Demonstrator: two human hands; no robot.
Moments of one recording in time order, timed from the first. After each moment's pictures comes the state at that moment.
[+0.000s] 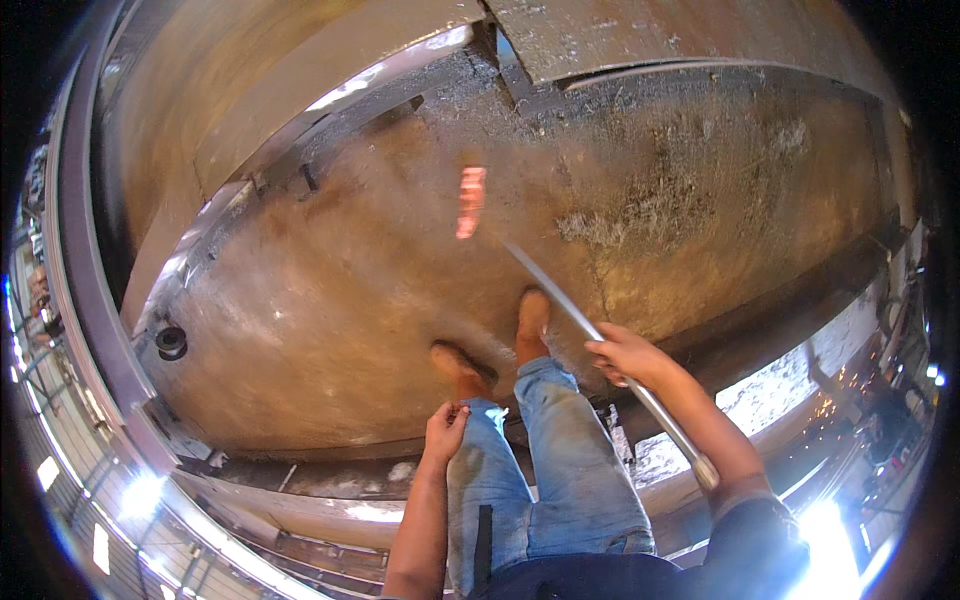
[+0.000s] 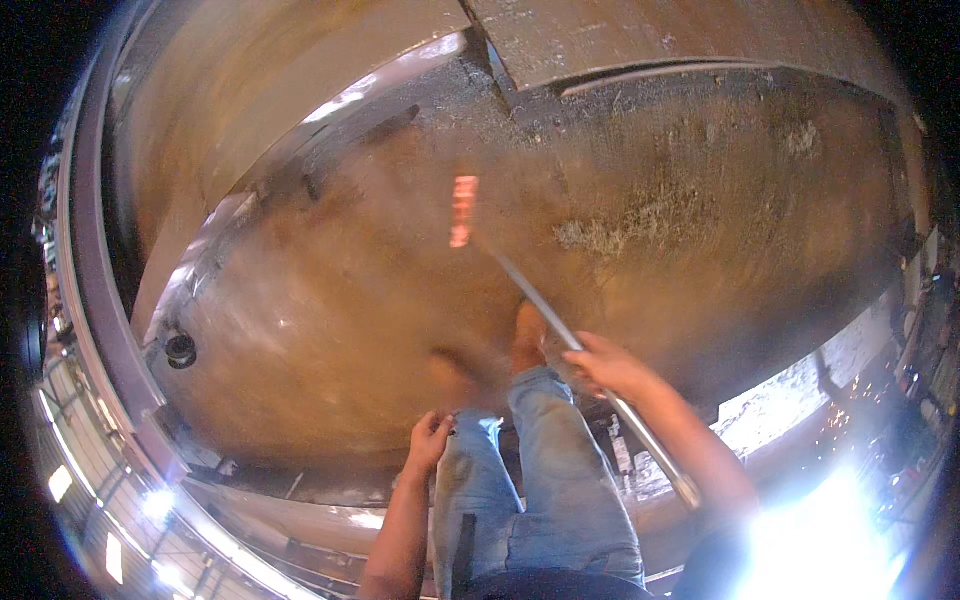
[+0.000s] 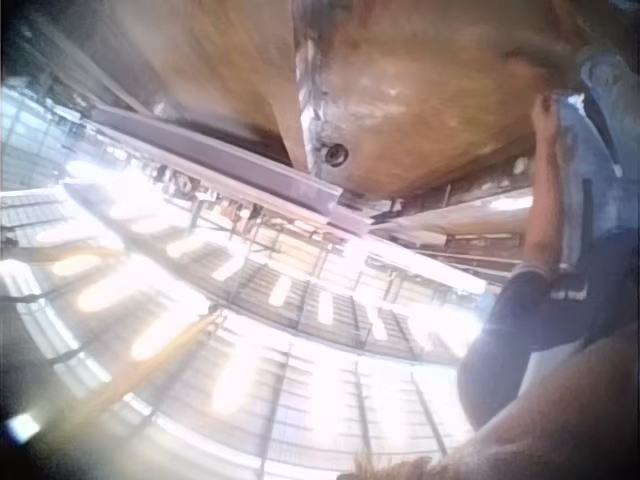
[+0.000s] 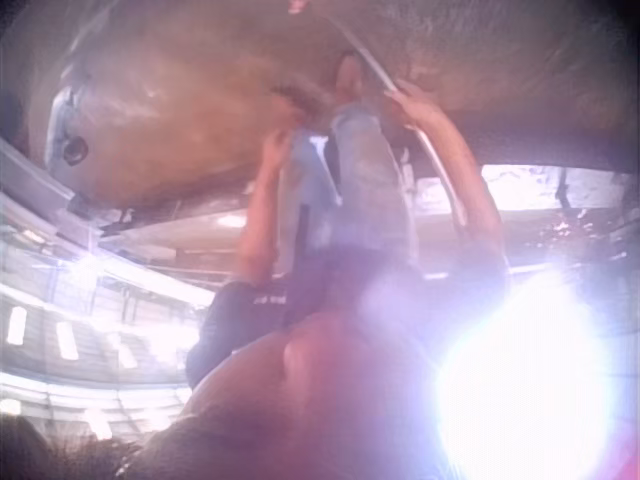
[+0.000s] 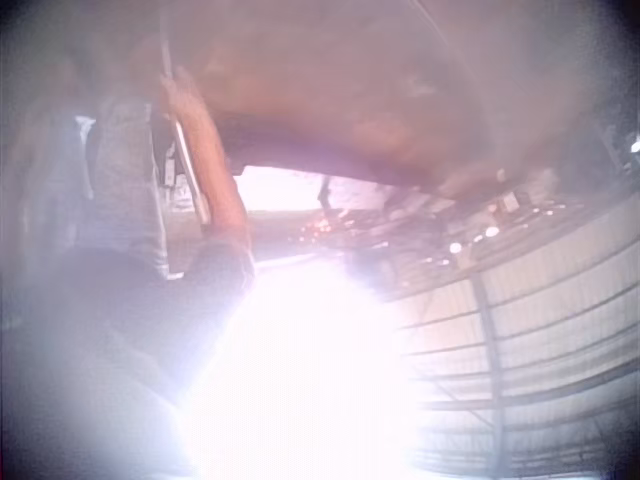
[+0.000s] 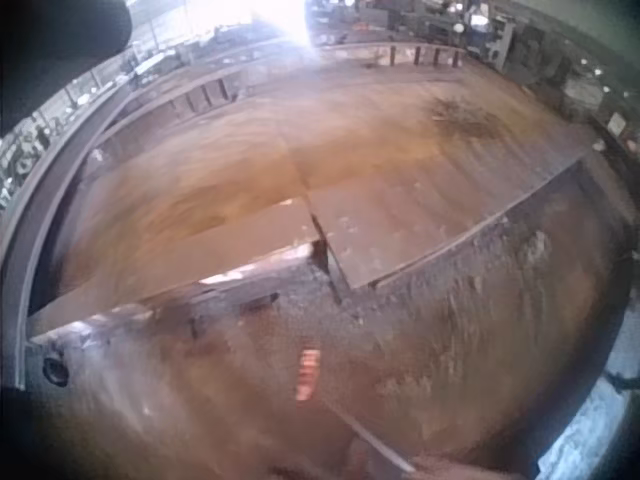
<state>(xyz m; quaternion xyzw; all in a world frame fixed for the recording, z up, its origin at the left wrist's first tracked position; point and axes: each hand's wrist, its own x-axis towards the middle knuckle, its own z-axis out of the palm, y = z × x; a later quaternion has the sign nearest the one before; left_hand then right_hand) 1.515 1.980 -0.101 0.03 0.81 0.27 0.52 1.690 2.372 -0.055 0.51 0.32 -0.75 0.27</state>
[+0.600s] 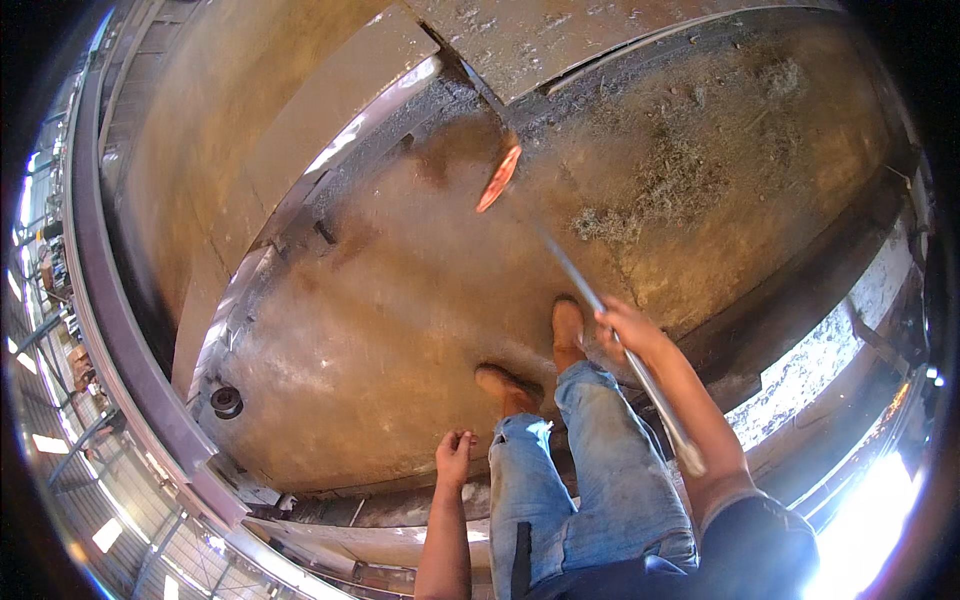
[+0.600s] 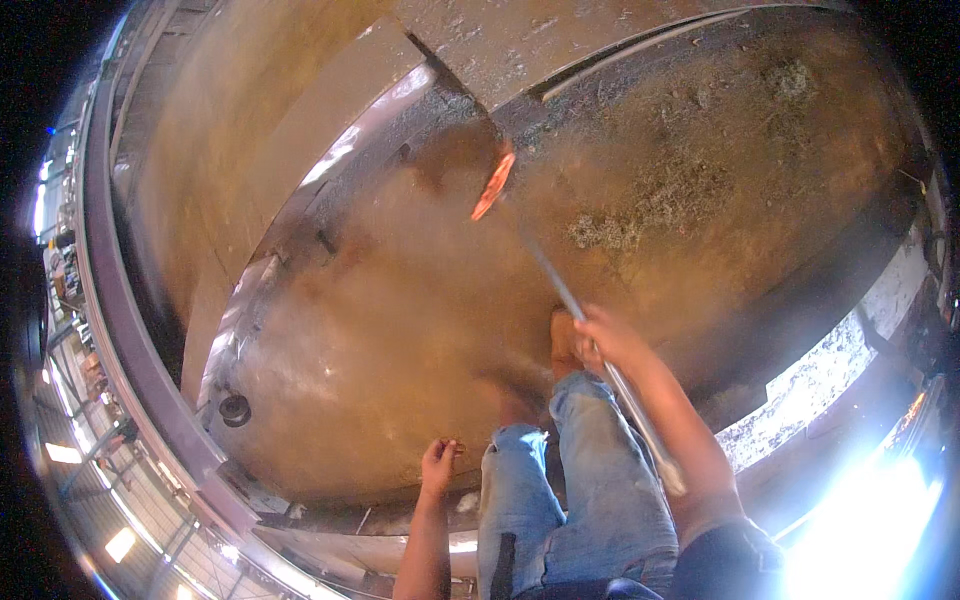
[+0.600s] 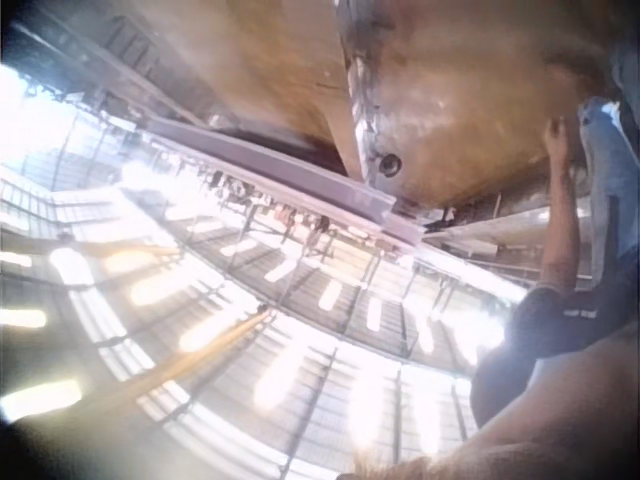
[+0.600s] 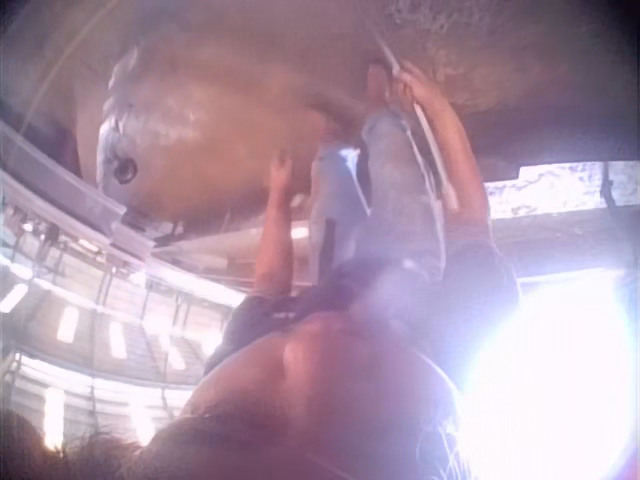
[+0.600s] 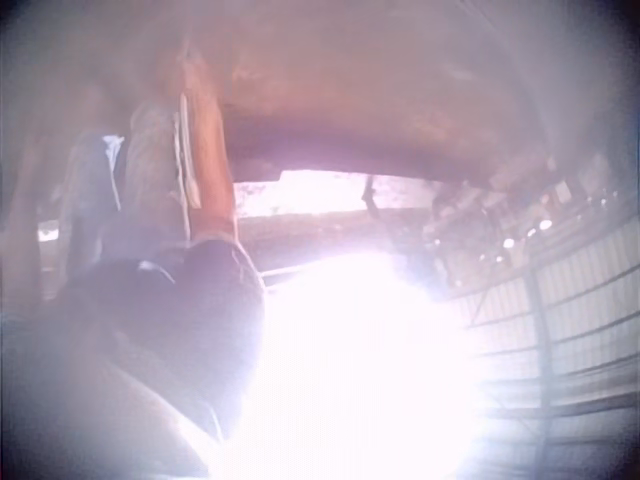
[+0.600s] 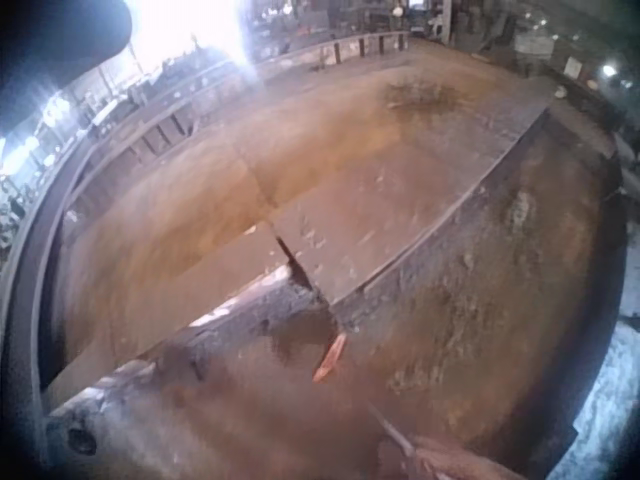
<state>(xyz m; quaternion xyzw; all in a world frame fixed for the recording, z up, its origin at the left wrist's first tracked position) 1.456 1.950 -0.095 -0.04 0.81 0.30 0.50 1.689 2.360 -0.175 0.52 0.26 -0.81 0.06</state>
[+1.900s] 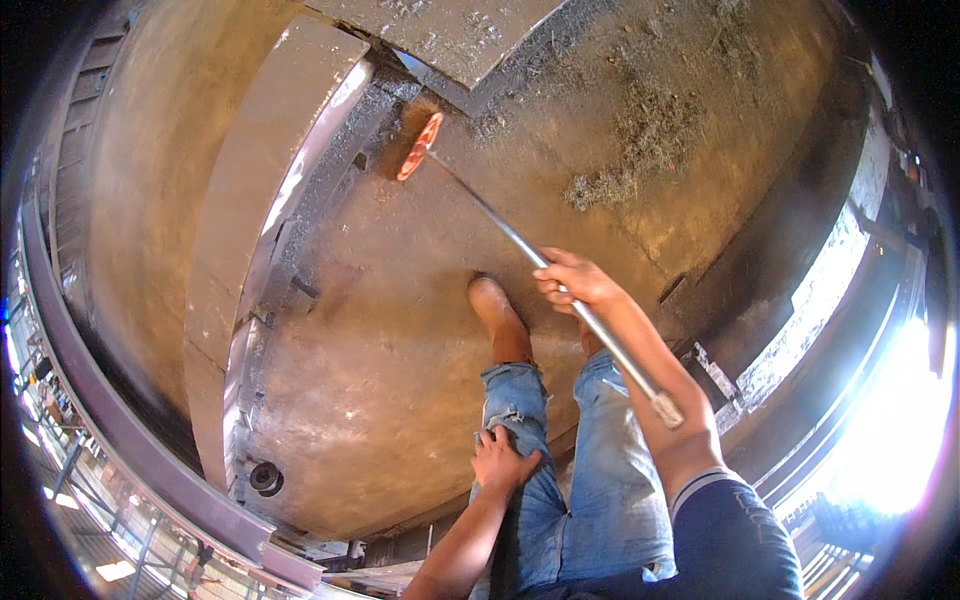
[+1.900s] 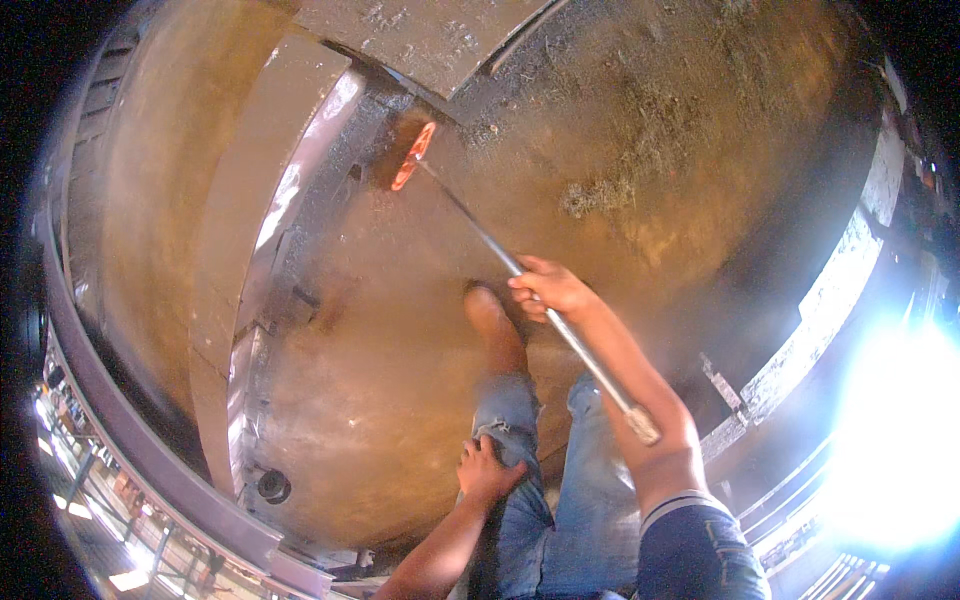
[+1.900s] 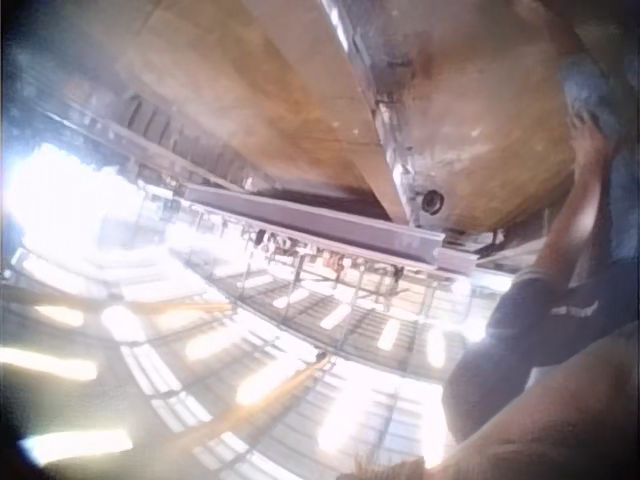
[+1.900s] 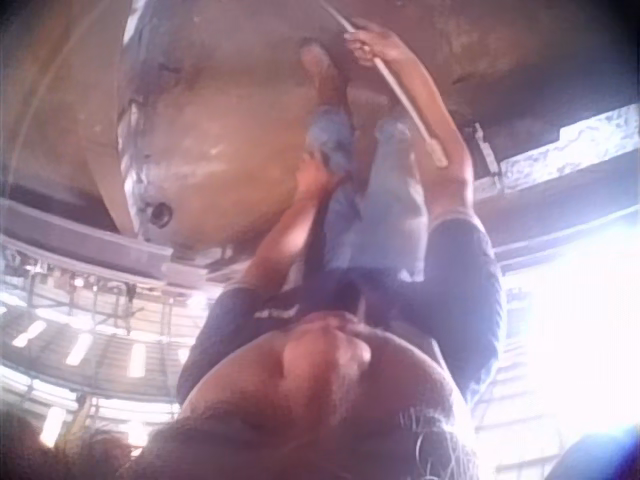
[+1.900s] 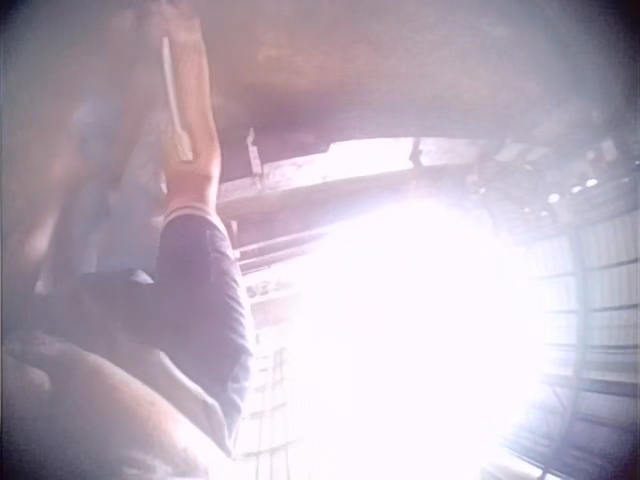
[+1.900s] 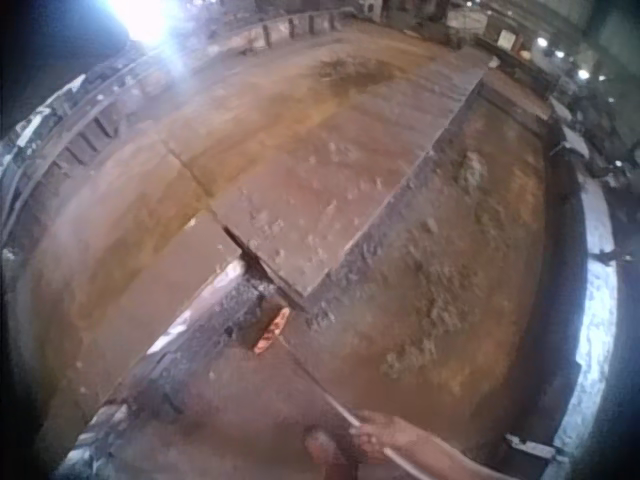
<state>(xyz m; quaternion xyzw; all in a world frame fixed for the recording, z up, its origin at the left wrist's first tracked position) 1.369 2.076 -0.099 0.37 0.68 -0.31 0.54 1.532 2.368 -0.207 0.52 0.10 -0.84 -0.07</state>
